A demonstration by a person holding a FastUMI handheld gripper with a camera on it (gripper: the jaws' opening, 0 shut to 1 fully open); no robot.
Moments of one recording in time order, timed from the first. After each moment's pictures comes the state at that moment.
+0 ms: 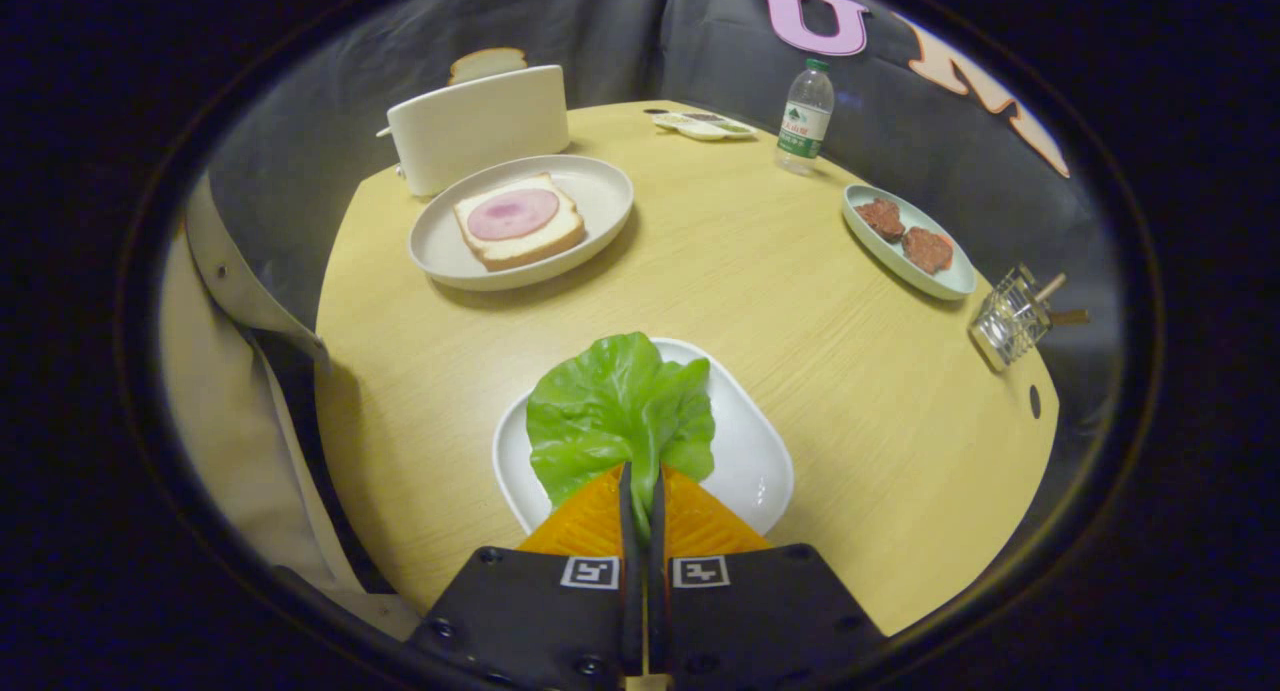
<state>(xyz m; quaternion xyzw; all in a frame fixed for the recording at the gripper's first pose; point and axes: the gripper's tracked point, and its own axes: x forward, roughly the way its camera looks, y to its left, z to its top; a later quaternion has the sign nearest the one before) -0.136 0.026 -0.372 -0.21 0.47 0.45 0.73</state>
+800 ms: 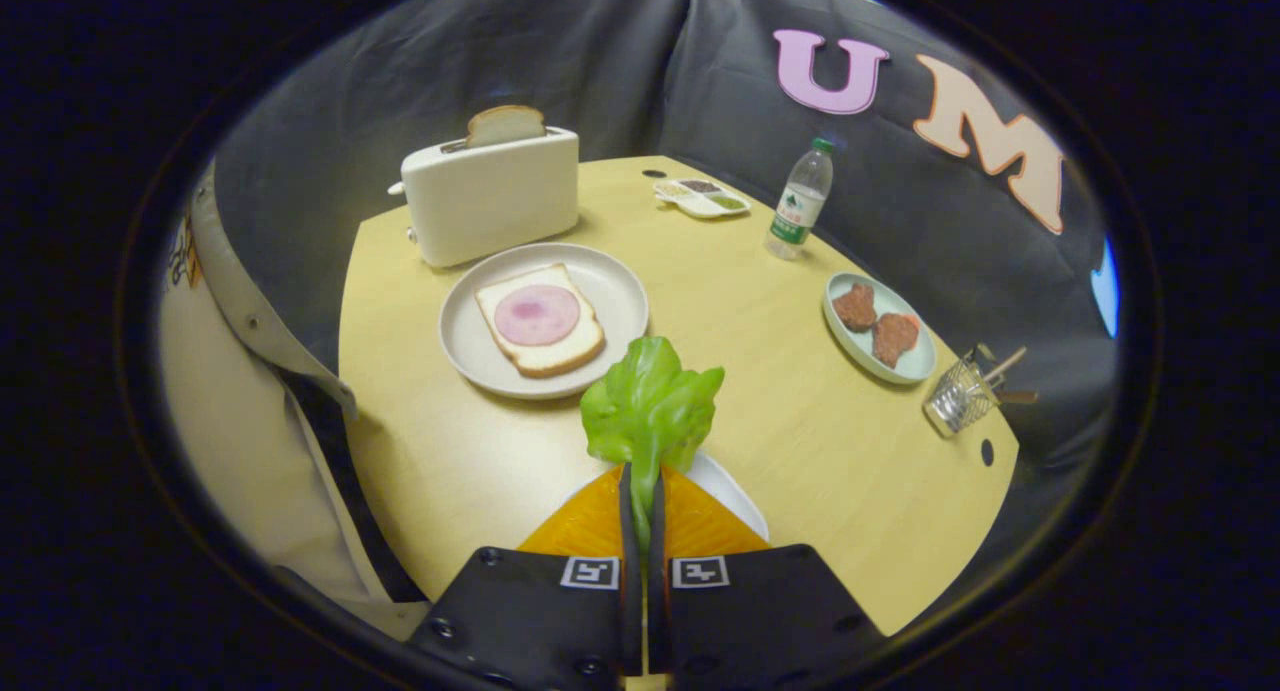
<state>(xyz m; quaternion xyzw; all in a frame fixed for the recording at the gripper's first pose) -0.123 0.086 -0.295 -0.21 0.40 0.45 0.77</state>
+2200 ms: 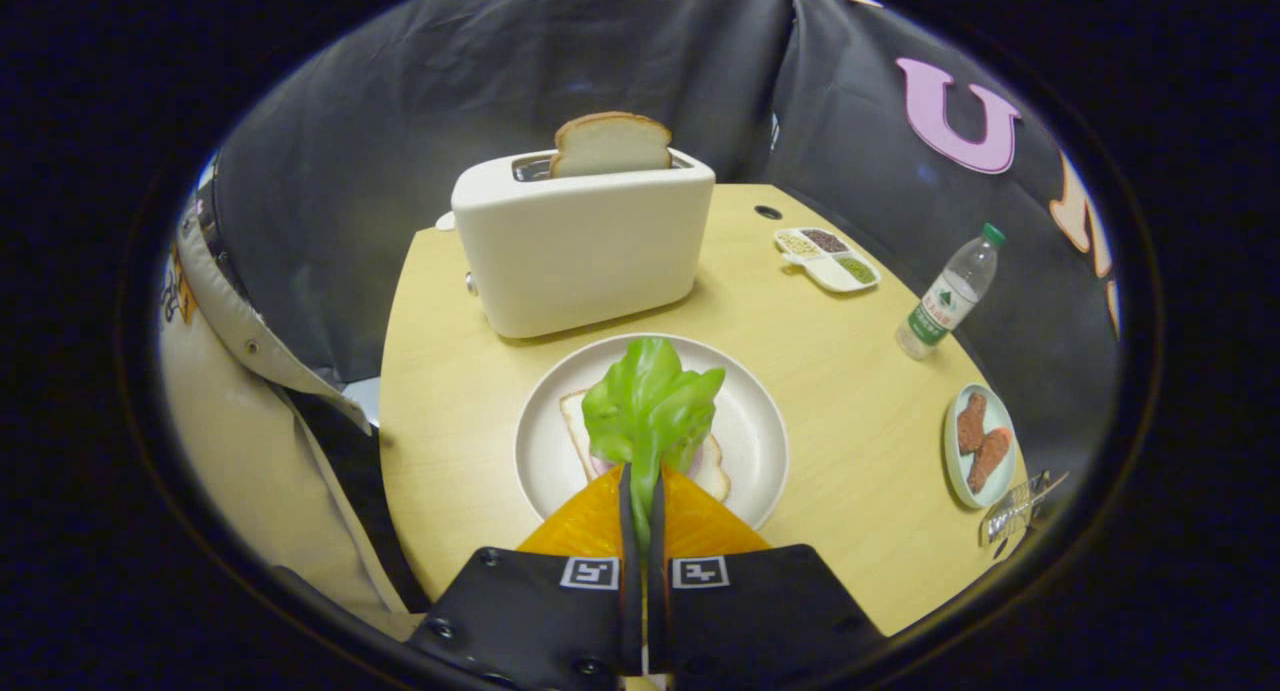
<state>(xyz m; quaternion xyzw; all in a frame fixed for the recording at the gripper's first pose) -0.143 0.247 -0.301 -0.22 0.39 0.54 0.71</state>
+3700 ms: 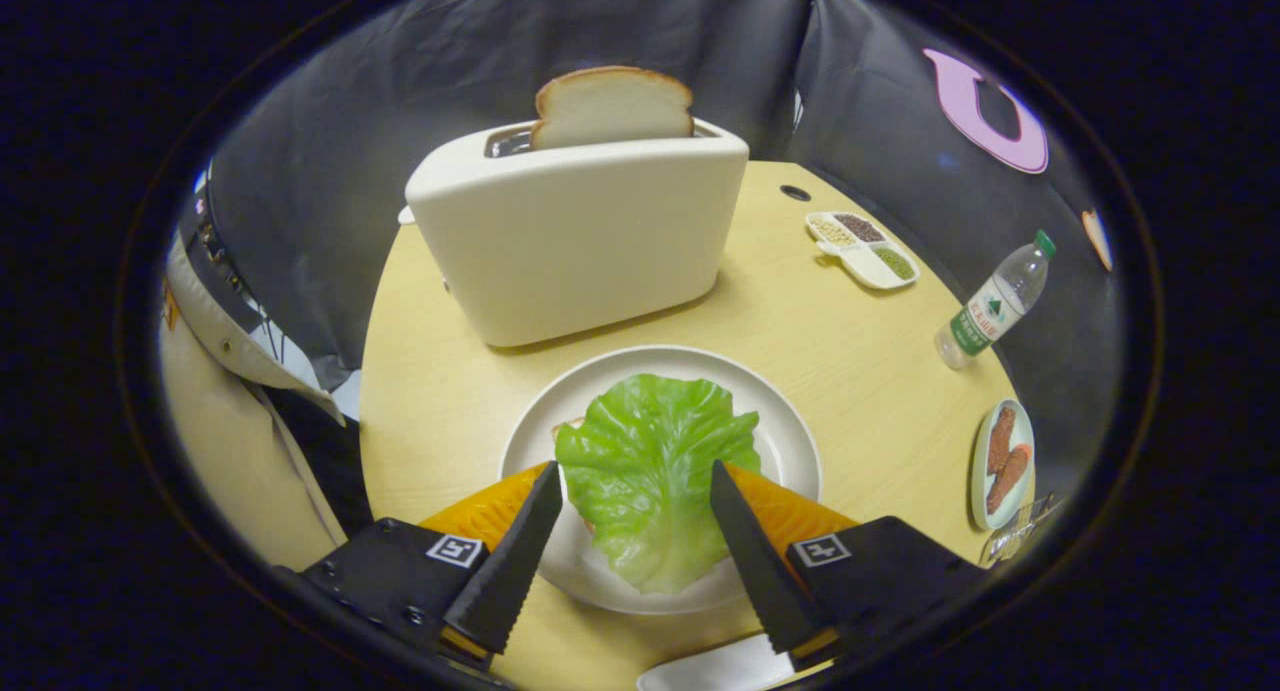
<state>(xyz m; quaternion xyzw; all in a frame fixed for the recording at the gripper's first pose) -0.137 0.287 -0.320 -0.24 0.41 0.54 0.69</state>
